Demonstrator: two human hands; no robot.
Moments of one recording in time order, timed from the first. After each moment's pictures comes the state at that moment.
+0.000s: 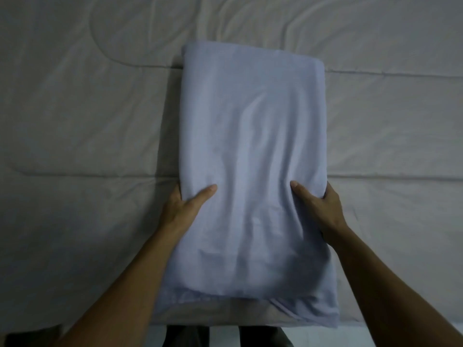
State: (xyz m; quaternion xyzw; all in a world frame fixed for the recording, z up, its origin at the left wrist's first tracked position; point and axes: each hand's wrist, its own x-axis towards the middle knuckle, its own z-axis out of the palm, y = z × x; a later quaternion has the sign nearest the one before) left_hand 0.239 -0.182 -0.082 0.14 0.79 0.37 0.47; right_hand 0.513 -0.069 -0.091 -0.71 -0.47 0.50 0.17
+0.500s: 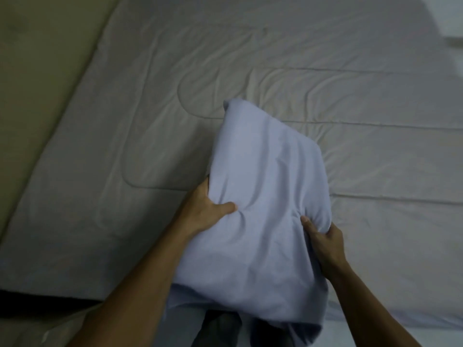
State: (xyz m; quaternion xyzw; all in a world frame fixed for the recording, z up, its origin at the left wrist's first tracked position) left_hand 0.141 -0.269 0.111 0.37 0.78 0.31 0.41; right_hand 0.427 -0.214 0.041 -0.67 -0.44 0.53 0.28
